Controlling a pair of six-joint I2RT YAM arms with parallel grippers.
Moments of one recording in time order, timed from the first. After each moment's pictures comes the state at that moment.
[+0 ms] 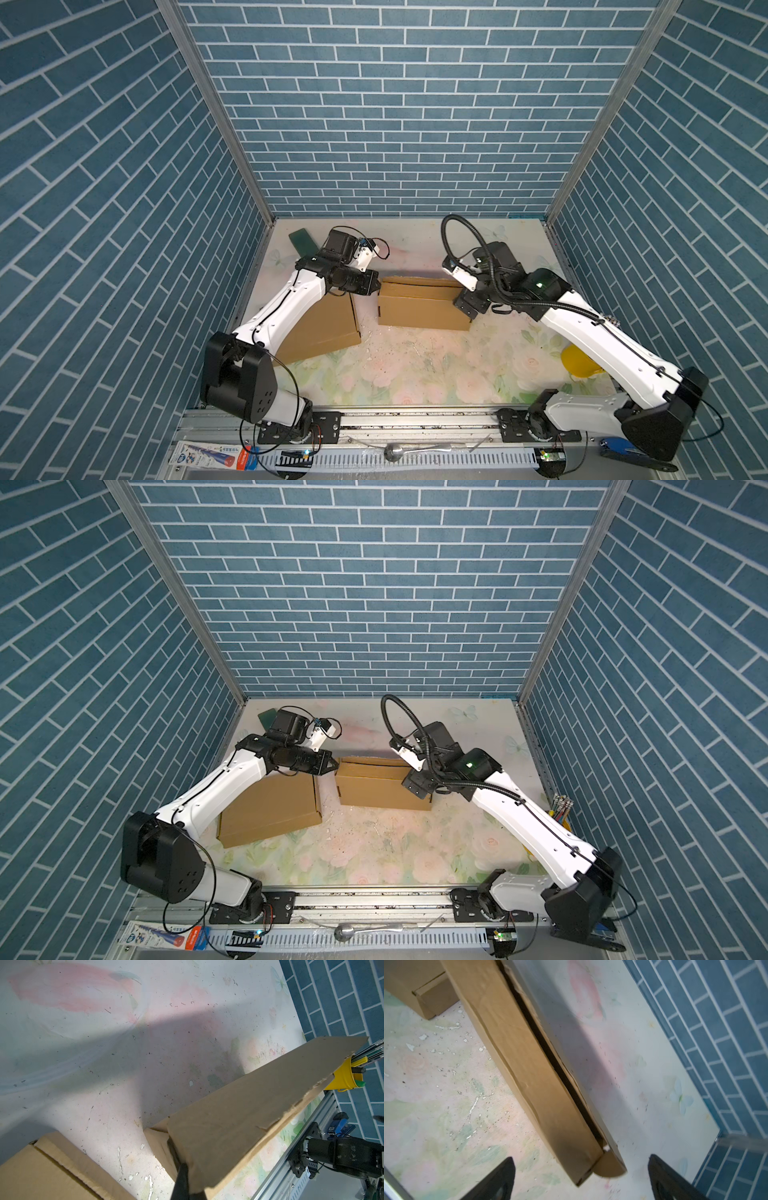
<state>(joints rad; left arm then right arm) -0.35 1.47 1.21 -0.74 0.48 -0.11 0.76 1.29 1.29 -0.89 0.13 -0.47</state>
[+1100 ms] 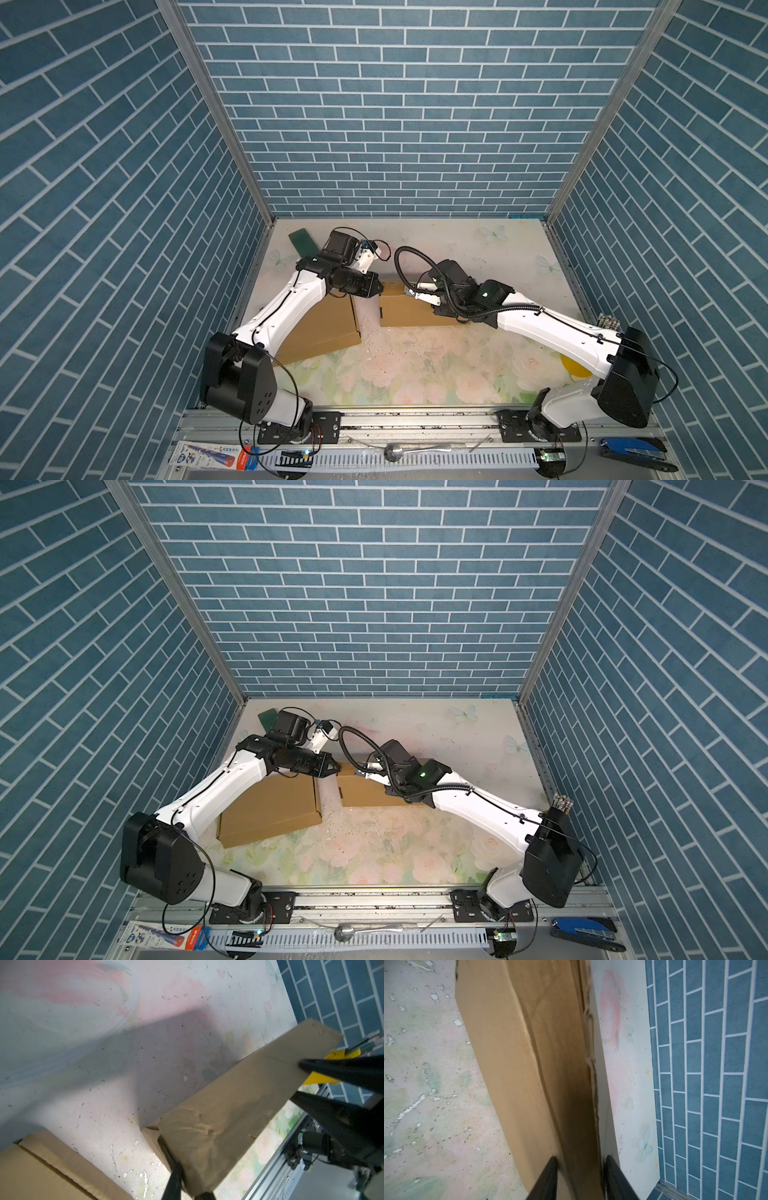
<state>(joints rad) -0.36 1.46 1.20 -0.77 0.52 -0.09 0.93 1.45 1.18 -0.61 0.32 -0.71</state>
